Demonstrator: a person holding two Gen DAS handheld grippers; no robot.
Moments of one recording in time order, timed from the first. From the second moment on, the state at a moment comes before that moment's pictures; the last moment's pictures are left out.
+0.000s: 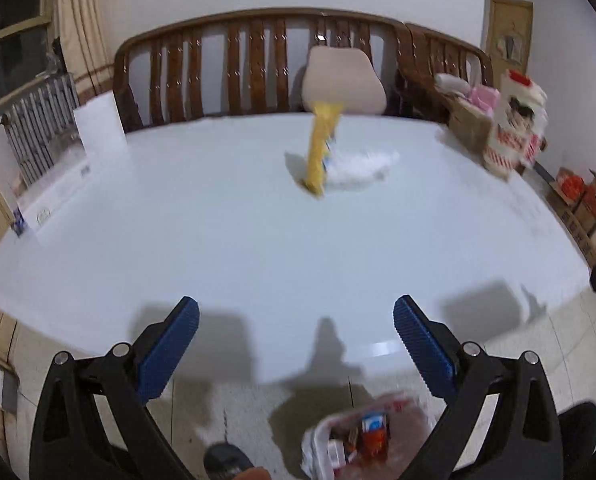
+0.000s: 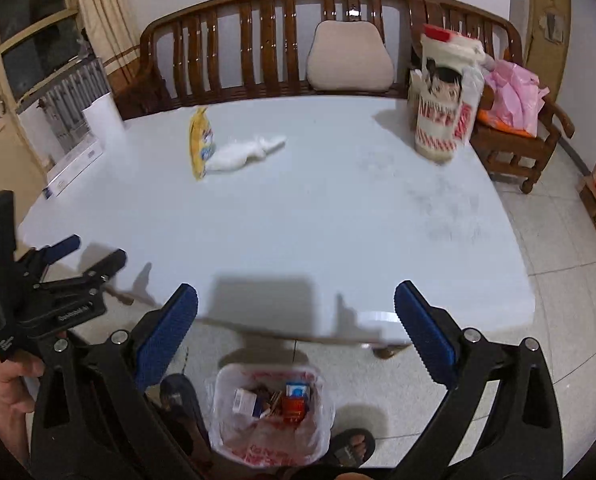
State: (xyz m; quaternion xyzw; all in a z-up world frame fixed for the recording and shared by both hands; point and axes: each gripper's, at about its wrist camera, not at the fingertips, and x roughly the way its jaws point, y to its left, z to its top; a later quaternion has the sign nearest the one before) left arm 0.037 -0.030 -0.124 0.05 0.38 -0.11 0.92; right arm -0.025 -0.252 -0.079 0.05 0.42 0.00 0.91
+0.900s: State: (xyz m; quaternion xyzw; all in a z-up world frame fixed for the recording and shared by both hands) left arm 0.191 -0.055 -0.140 0.06 0.38 -0.16 0.91; right arm 0.200 -0.216 -0.109 0.03 0.49 0.03 0.87
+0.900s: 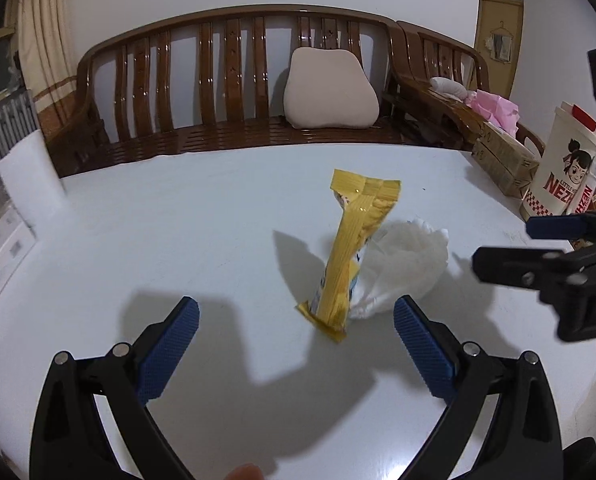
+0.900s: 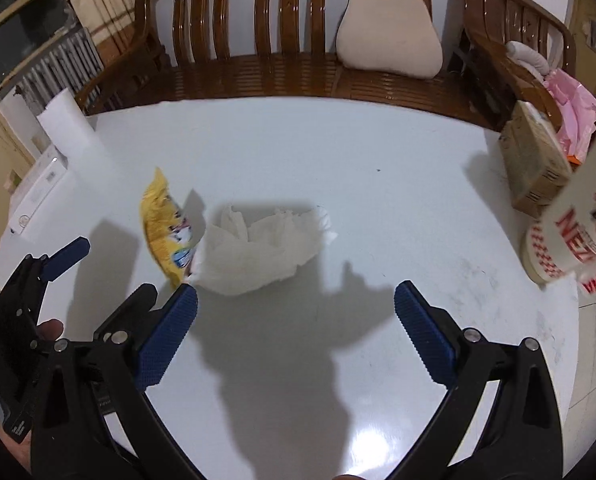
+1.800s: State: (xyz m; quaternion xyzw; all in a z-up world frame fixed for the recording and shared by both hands) left arm 0.235 -0.065 -0.169 0.05 0.41 -0.18 0.89; right arm 0.255 -0.203 -0.157 0.04 0.55 0.05 0.84
